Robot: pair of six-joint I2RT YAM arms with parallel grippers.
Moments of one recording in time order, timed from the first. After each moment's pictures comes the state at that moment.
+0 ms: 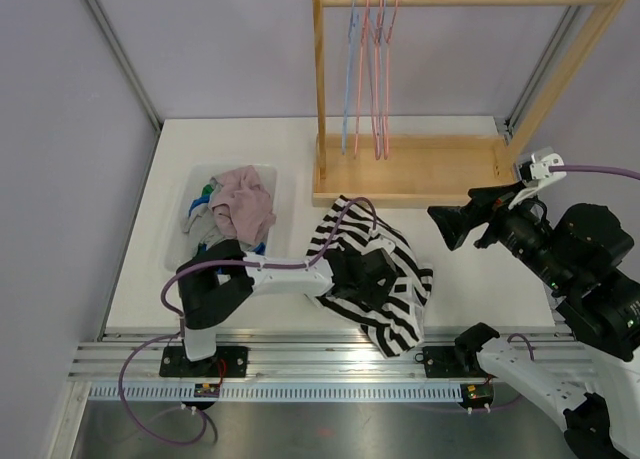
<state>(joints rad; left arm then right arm) -1.21 1.86 1.18 -0.39 -0.26 -0.58 0.54 0.74 1.46 -0.83 0.01 0.20</state>
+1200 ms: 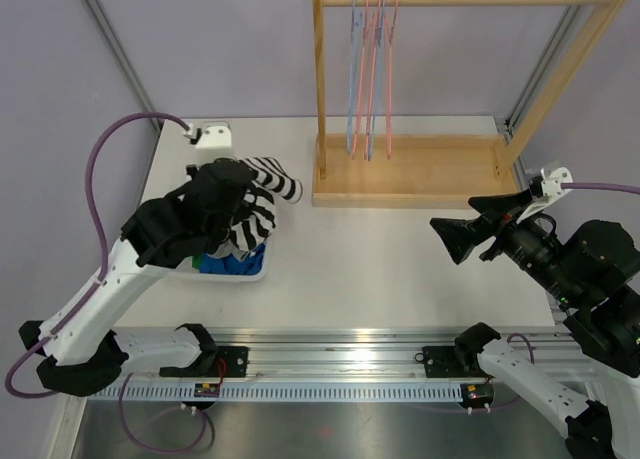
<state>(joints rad) -0.91 1.13 1.56 -1.07 -0.87 -0.49 0.54 0.66 1.42 -0.82 -0.07 0.21</state>
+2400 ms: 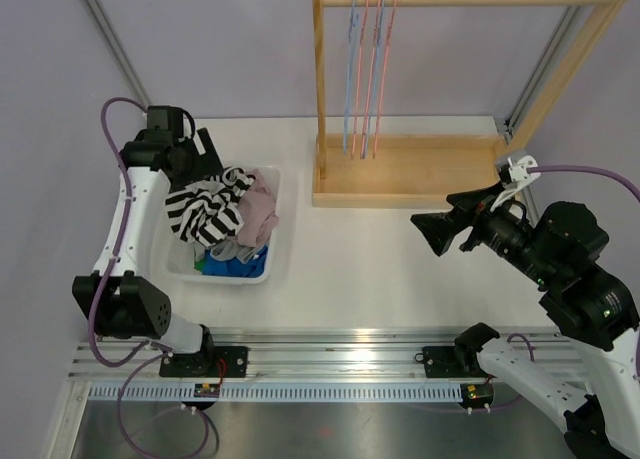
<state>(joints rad) 0.00 1.52 1.53 -0.96 -0.05 -0.37 0.54 0.71 1.34 -0.73 -0.16 0.23</state>
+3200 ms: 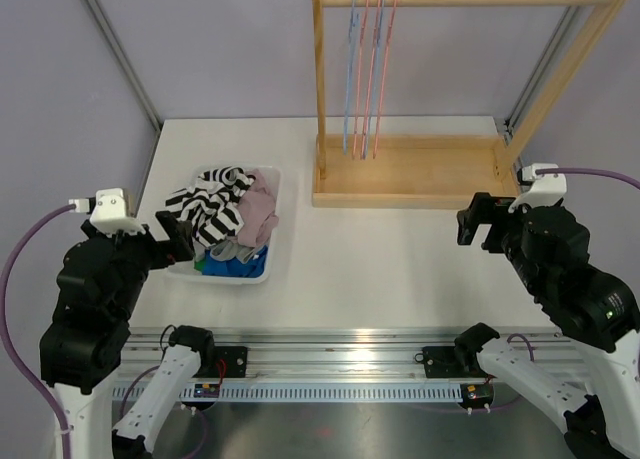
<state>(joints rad) -0.17 0.56 1.31 -1.00 -0.16 -0.20 0.54 0.72 1.36 -1.02 0.44 0.29</state>
